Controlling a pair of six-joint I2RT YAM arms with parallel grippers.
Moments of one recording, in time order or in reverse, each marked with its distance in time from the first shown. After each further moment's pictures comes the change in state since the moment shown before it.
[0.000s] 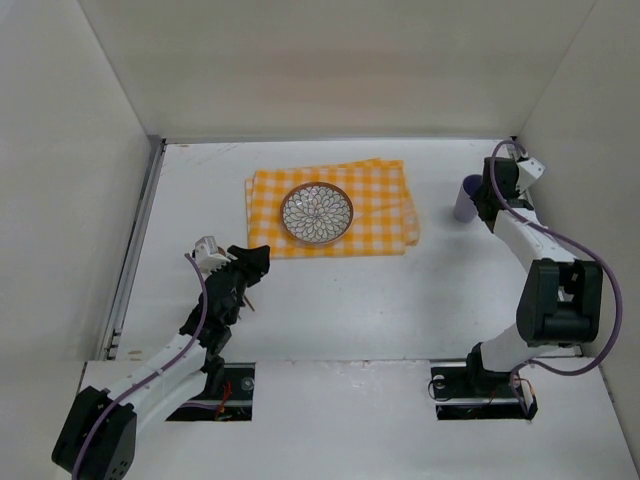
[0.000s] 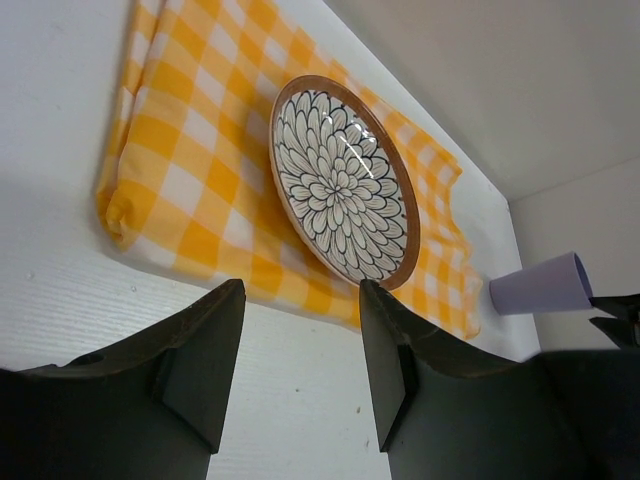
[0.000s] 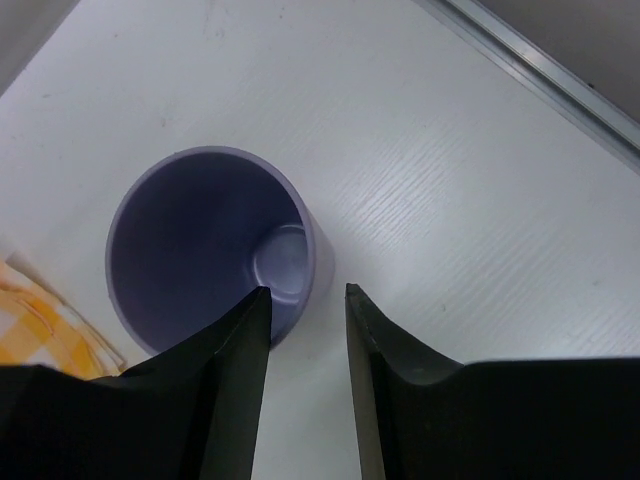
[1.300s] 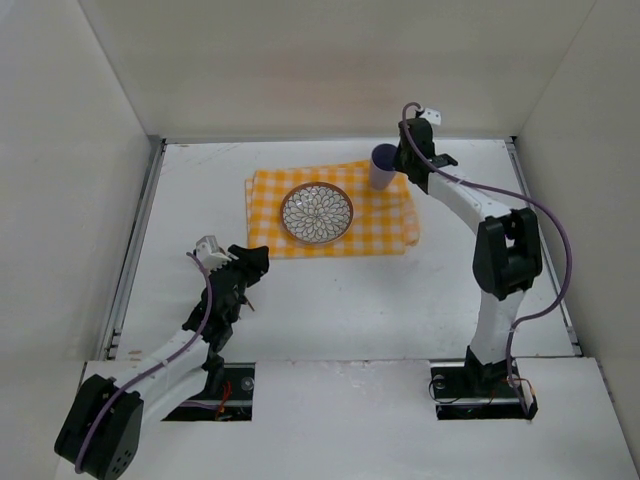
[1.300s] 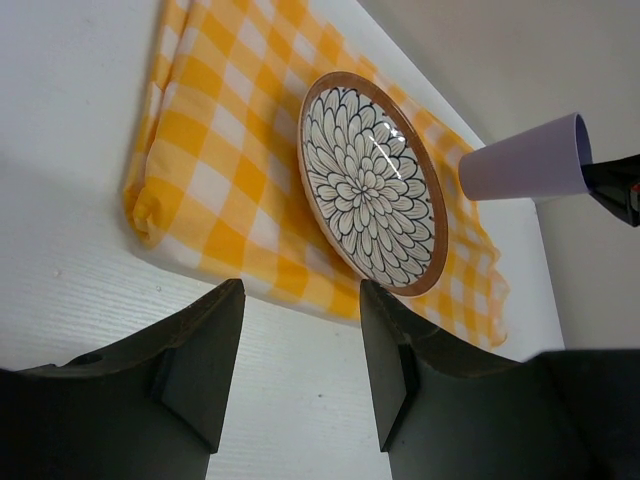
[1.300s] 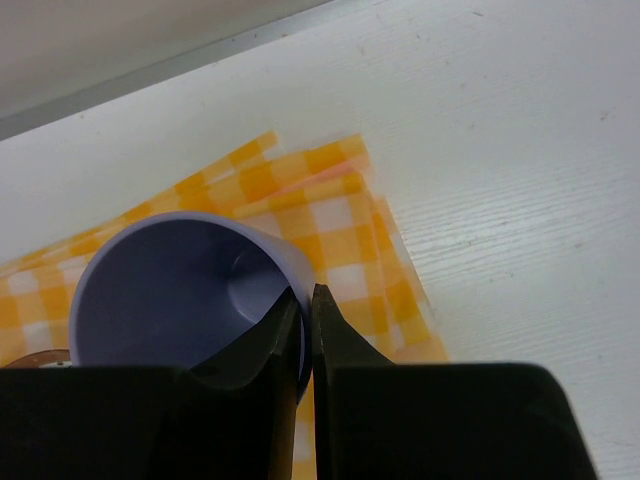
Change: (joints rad) left arm 0.018 0.076 0.000 0.036 -0.010 0.007; right arm 0.376 0.415 0.553 -0.055 -0.109 -0.145
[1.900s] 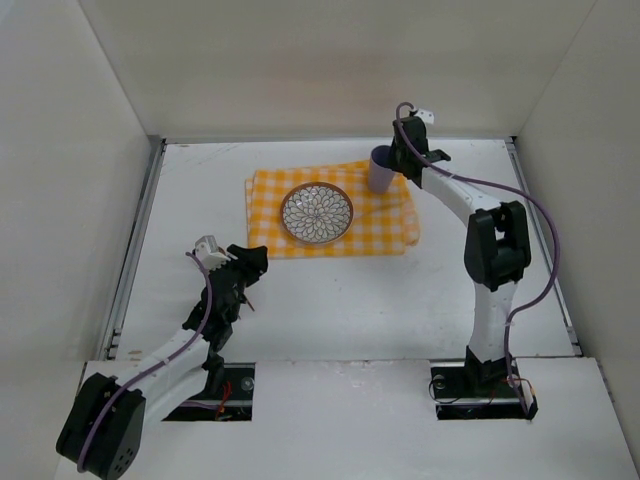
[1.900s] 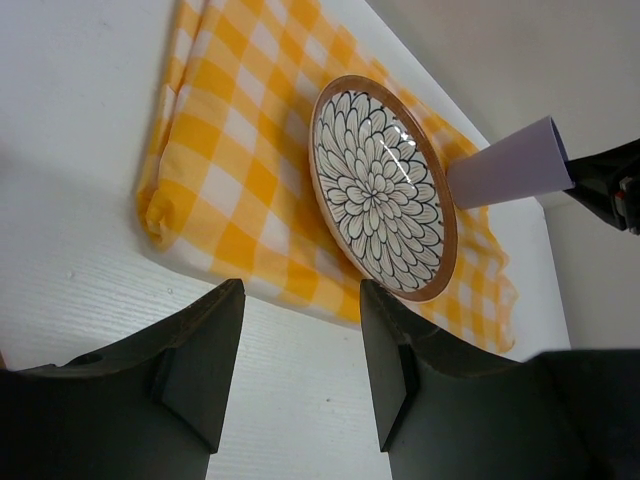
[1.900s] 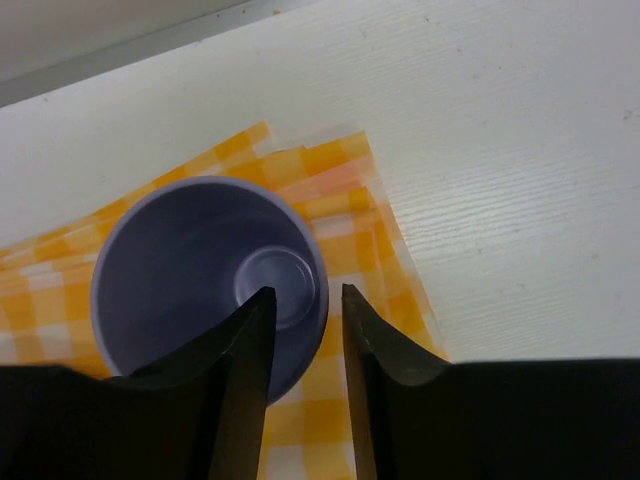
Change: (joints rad) left arm 0.017 0.014 0.000 0.002 0.002 0.000; right arm 0.000 0.113 0.115 -0.068 -0.002 -0.017
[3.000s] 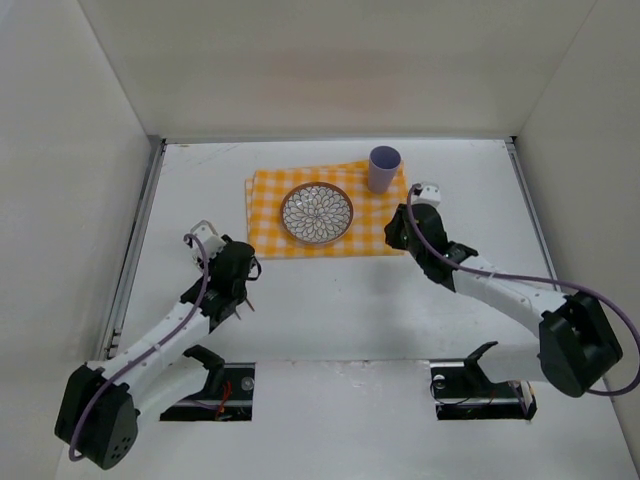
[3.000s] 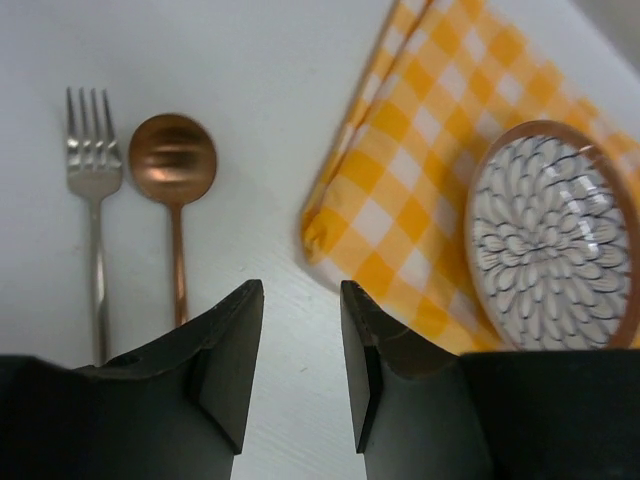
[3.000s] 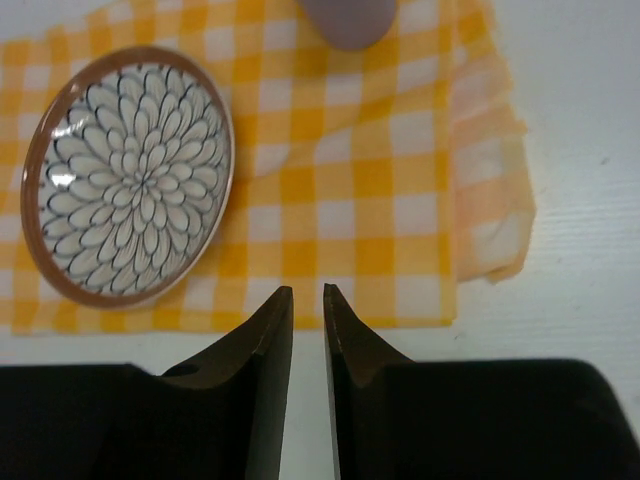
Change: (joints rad) left arm -0.069 0.047 0.342 -0.684 -0.358 -0.039; right arm 0.227 -0.746 -0.938 0.319 -0.037 0.115
